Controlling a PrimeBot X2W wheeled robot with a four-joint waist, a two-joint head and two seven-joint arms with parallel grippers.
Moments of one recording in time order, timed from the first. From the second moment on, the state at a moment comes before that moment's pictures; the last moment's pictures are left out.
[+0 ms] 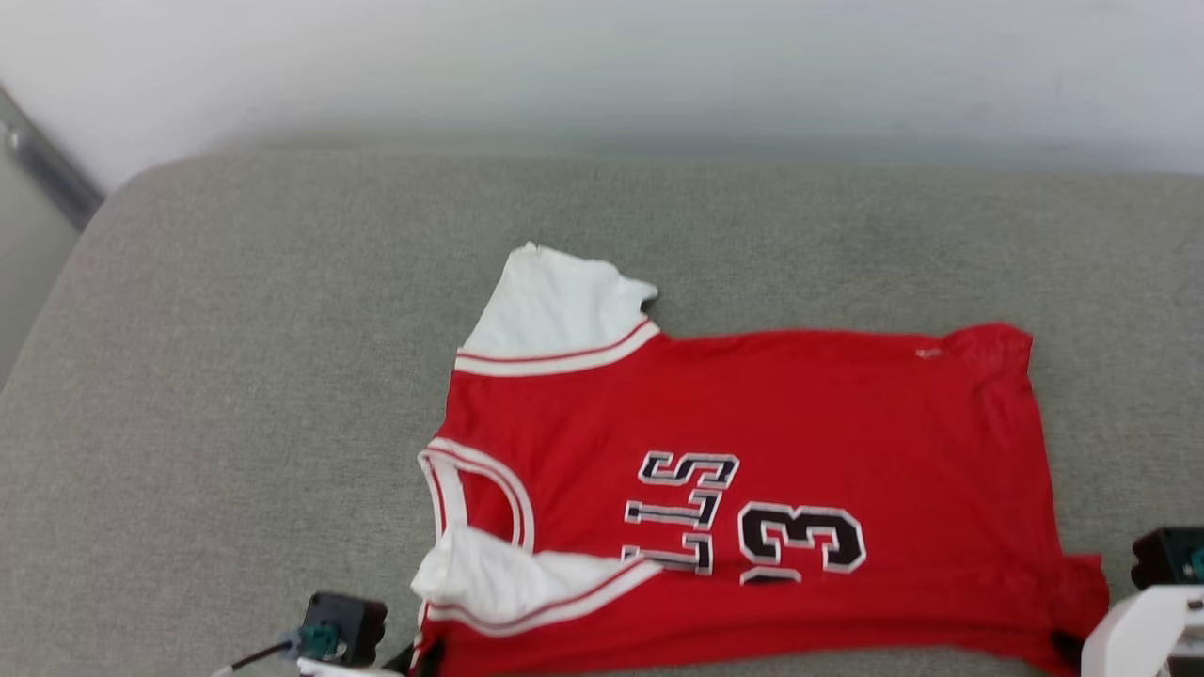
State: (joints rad) left arm -0.03 0.60 -0.68 -0.05 -0.73 0.32 0.19; right arm 0.04 -0.31 -0.10 0.12 0.36 0.13 0.72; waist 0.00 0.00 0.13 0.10
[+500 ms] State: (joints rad) left arm 0.05 0.62 -0.70 0.01 -0.78 0.27 0.19; right arm 0.20 -0.27 -0.13 0.01 0.34 0.13 0.80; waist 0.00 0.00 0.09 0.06
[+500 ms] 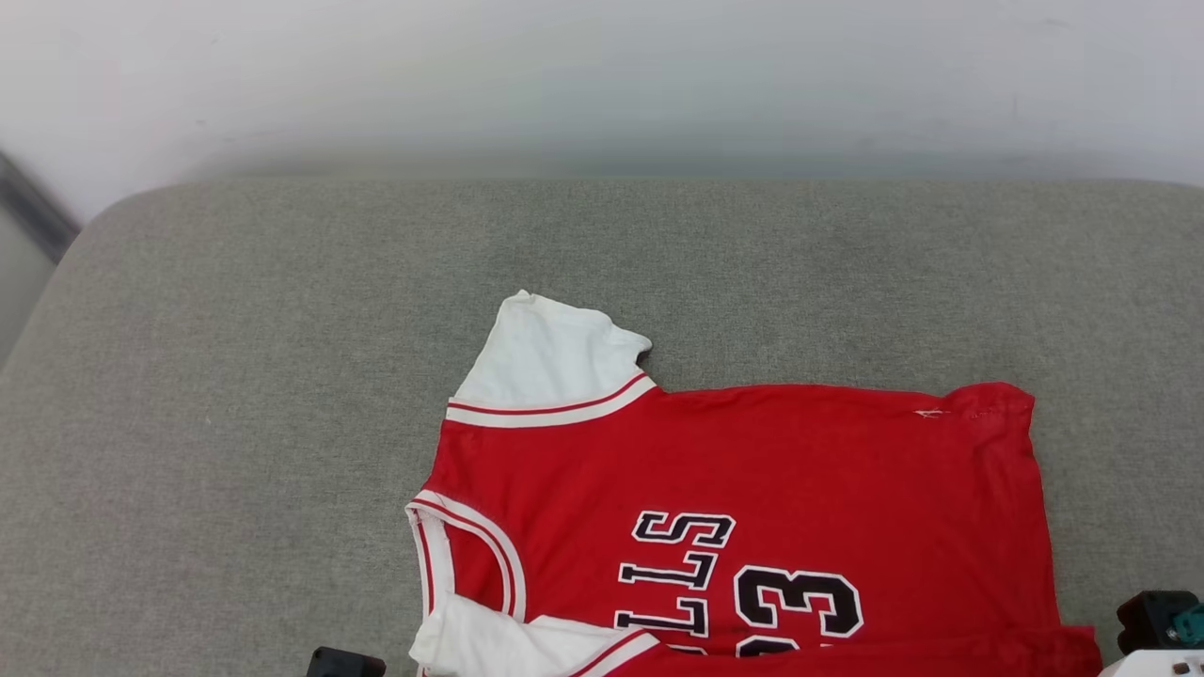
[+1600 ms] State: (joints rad) left arm -0.06 0.44 -0.35 -0.07 -0.59 0.13 -0.26; right arm 0.02 -0.25 -0.03 -0.13 0.36 0.13 0.05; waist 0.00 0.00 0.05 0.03
